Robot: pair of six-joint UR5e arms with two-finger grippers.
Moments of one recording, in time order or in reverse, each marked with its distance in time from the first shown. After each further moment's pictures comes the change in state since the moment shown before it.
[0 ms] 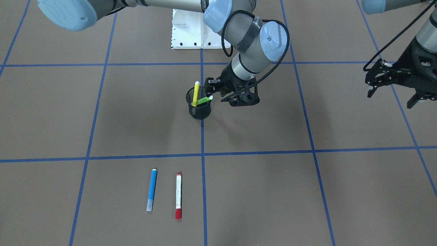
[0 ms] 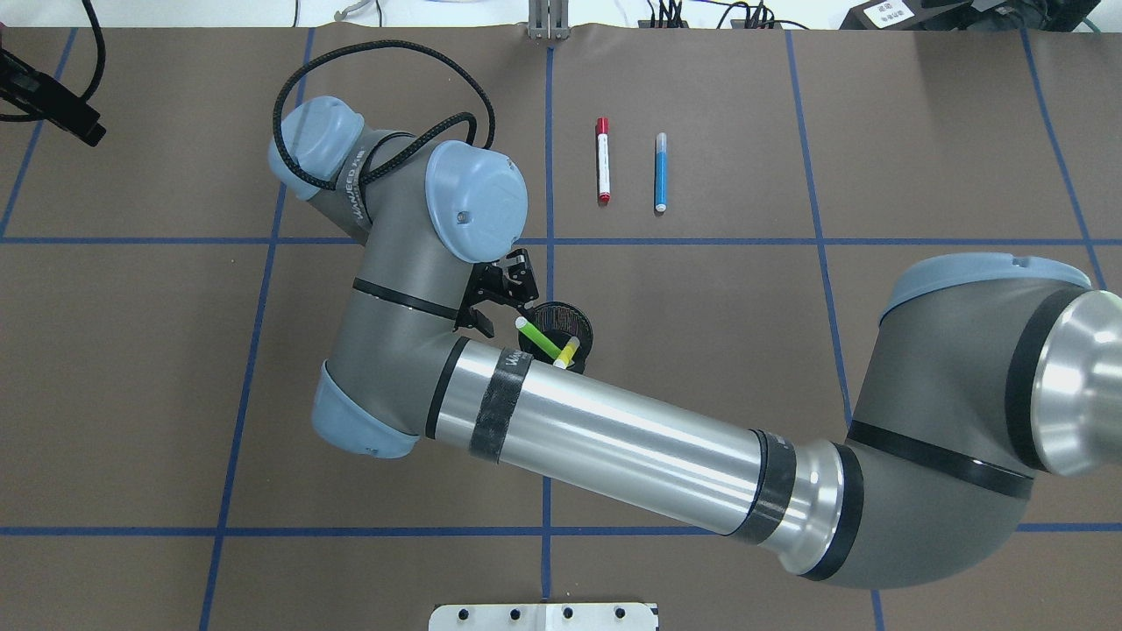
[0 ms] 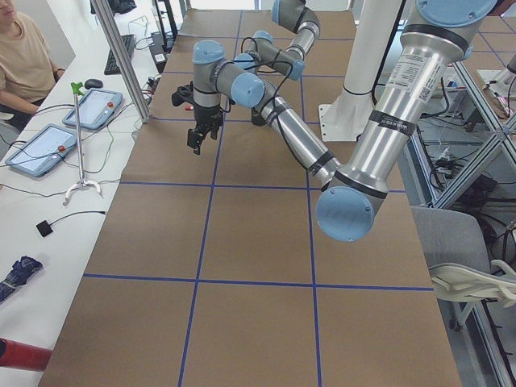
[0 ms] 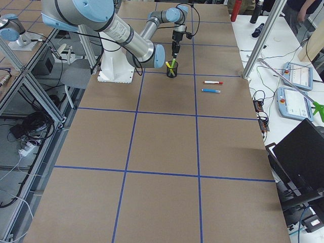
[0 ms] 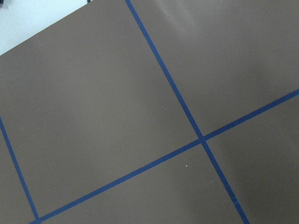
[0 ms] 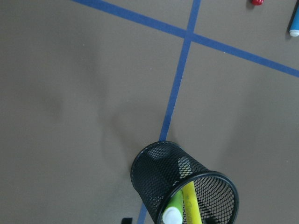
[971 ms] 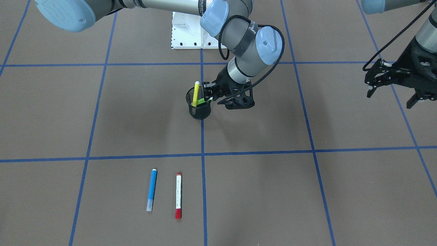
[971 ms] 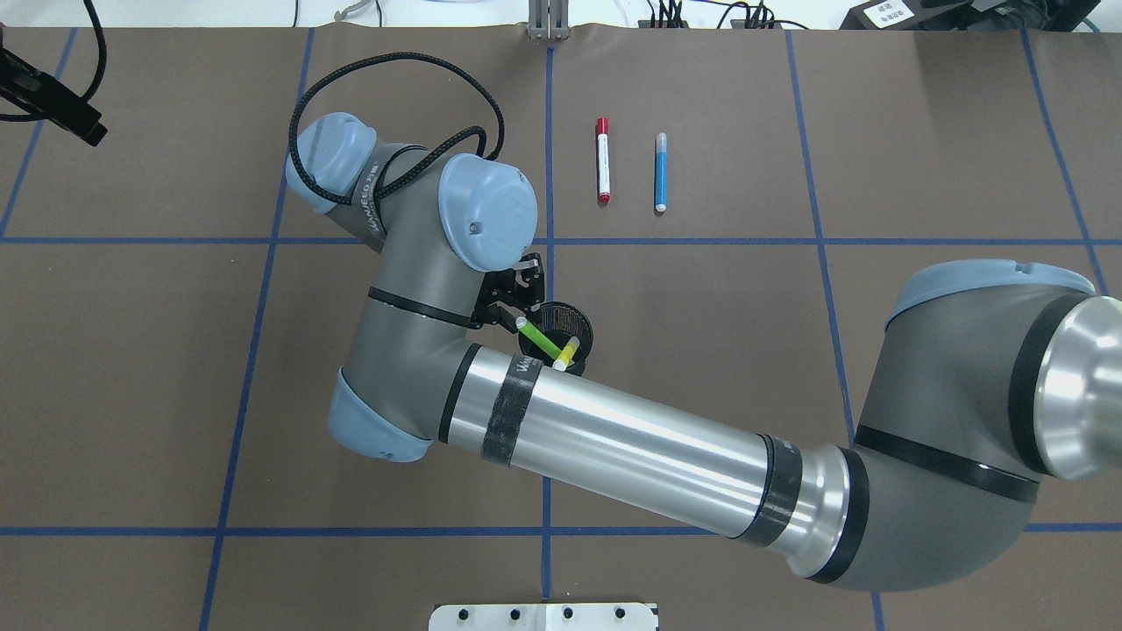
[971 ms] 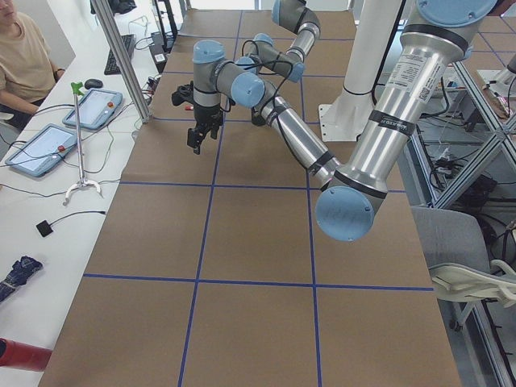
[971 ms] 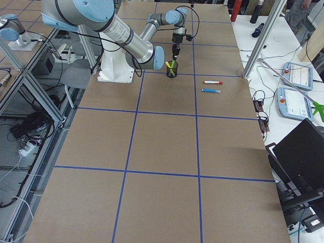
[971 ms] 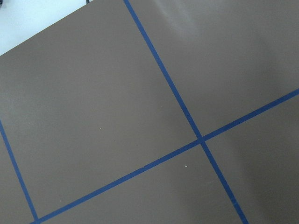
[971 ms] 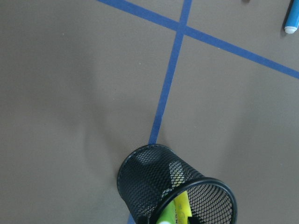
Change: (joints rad) left arm 0.001 -0.001 -0.001 -0.001 0.000 0.000; right arm -0.001 -0.017 0.002 0.003 -0.035 0.000
